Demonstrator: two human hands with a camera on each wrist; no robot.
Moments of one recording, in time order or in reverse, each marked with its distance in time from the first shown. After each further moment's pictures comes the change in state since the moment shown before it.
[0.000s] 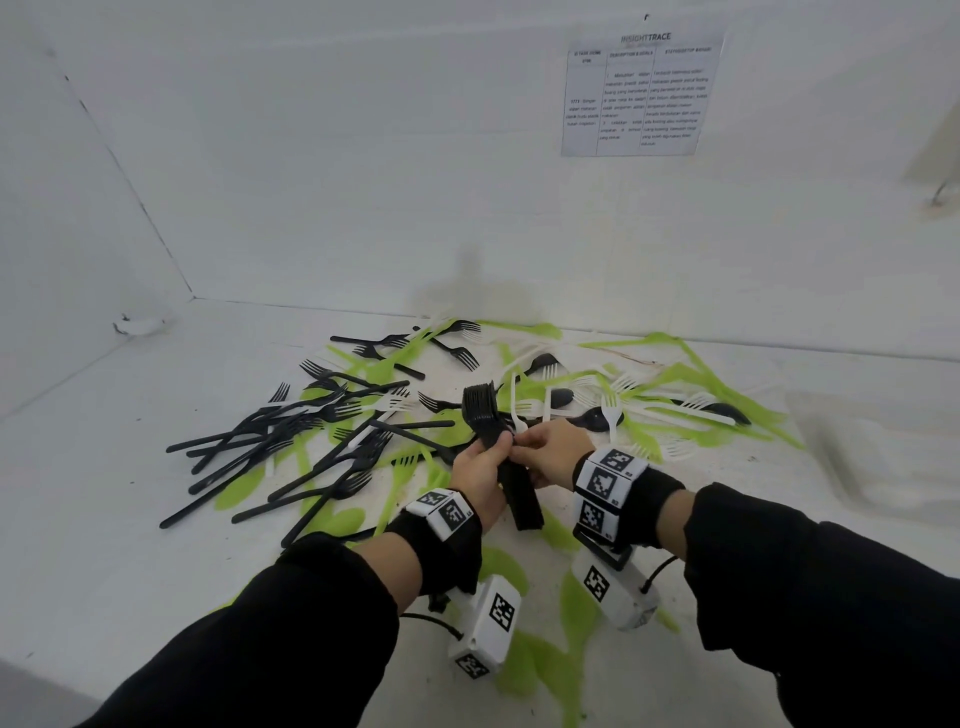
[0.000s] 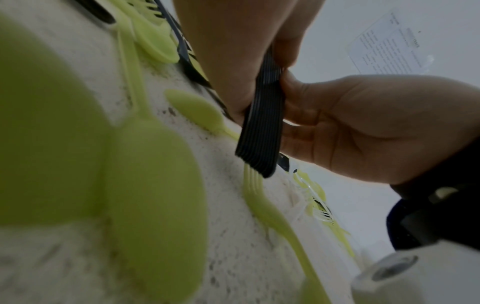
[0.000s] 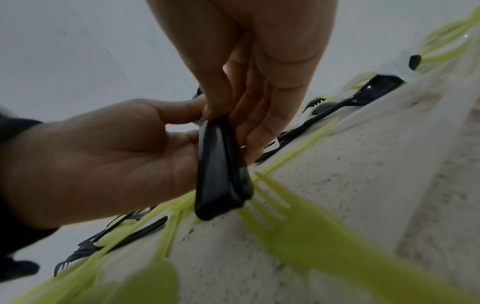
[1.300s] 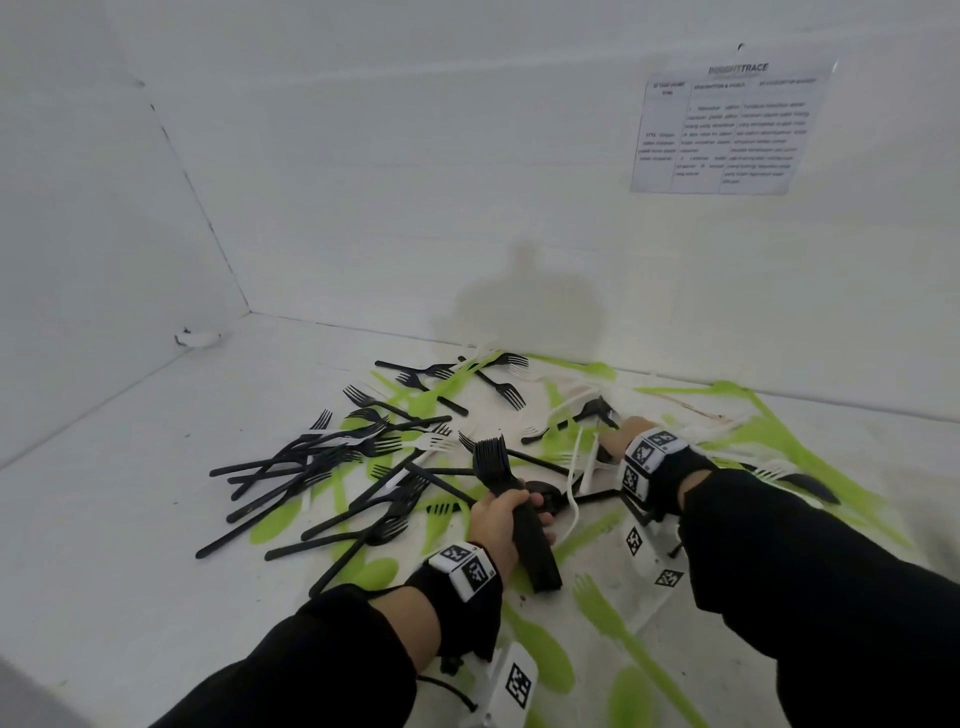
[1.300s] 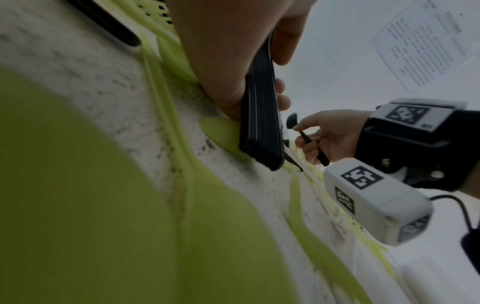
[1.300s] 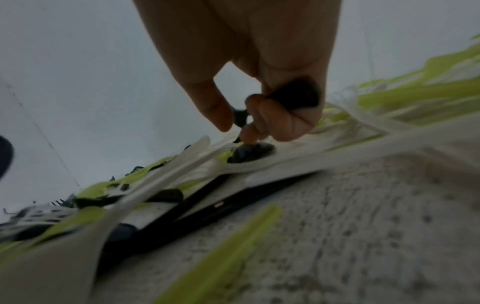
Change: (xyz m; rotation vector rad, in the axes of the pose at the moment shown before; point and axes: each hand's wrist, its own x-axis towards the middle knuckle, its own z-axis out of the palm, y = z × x) left_hand 0.024 0.017 -0.015 -0.022 0.148 -0.083; right_hand 0.106 0.008 -0.056 -0.346 0.118 0.344
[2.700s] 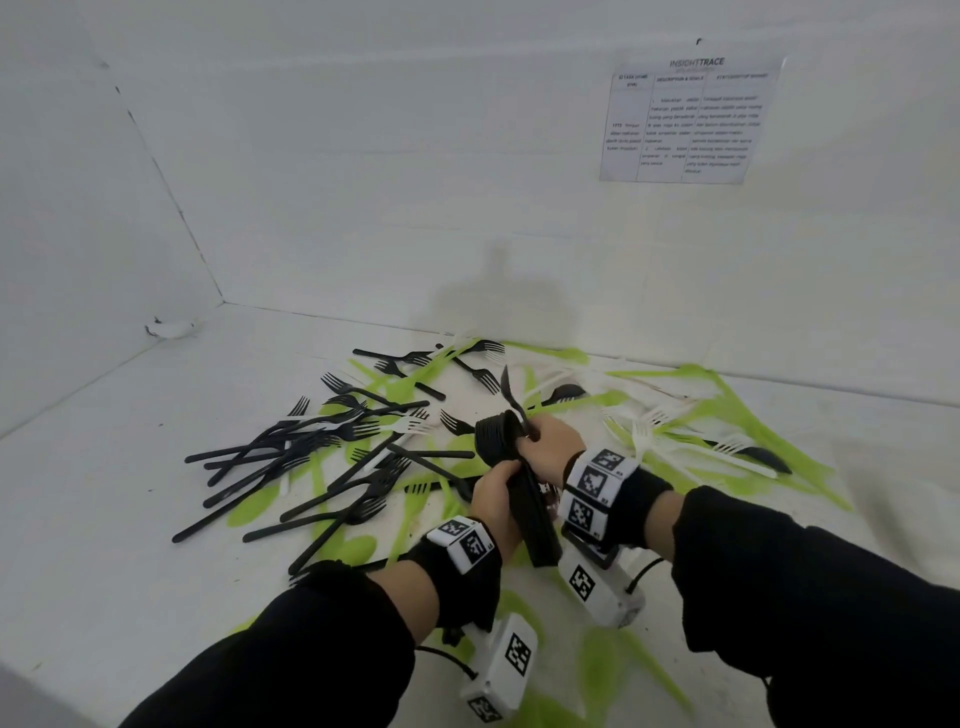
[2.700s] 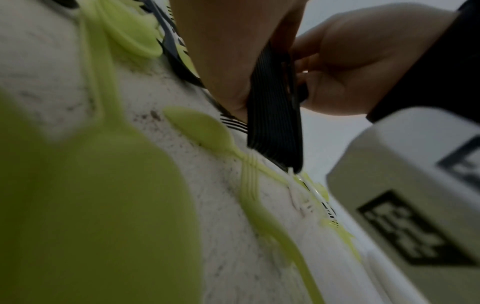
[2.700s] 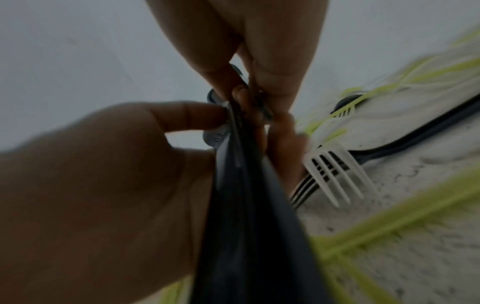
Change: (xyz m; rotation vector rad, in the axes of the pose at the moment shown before) left_hand -0.013 -0.011 0.020 -0.058 -0.131 -0.078; right_hand -0.072 -0.034 0.041 0.206 -0.022 -0.258
